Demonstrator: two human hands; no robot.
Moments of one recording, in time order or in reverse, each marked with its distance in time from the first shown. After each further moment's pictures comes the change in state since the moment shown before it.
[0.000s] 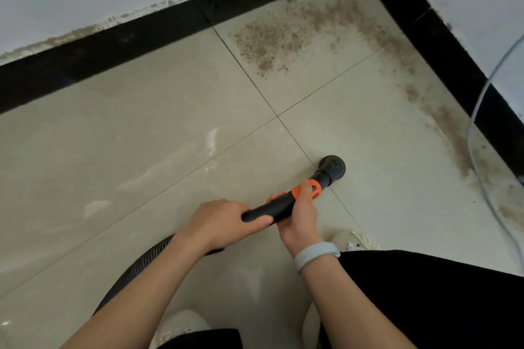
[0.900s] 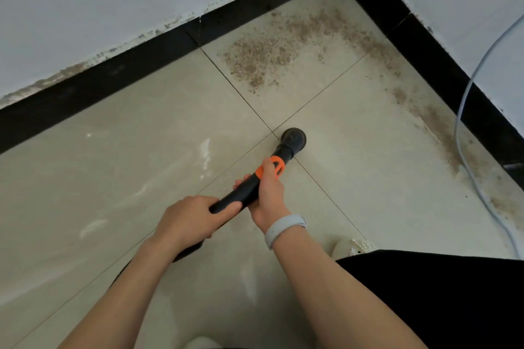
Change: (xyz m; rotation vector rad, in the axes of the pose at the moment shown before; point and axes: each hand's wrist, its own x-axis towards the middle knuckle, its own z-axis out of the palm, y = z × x) left_hand 0.004 -0.042 -0.058 -0.135 0.134 -0.131; right_hand -0.005 0.001 0.084 -0.103 -0.183 0.051
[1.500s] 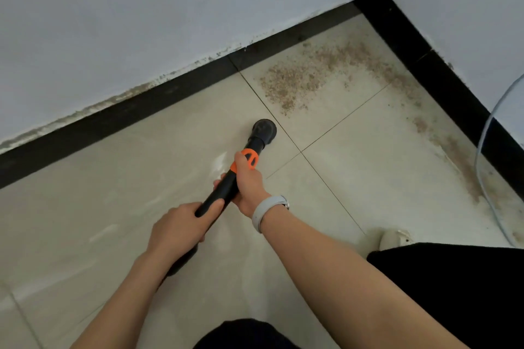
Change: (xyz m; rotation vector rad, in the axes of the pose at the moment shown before) left_hand -0.021 -0.065 -0.032 -0.195 0.177 -0.186; right_hand -0.002 0.033 0.095 -0.351 -0.167 0.039
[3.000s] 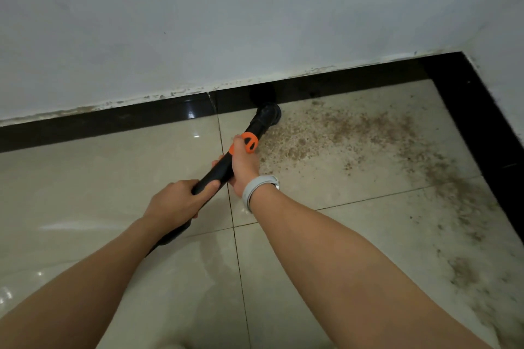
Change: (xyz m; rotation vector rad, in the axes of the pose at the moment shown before) left_hand 0.138 0.227 0.058 -0.031 0.320 -0.308; right_hand 0.141 -0.224 -0.080 -0.225 -0.406 0.073
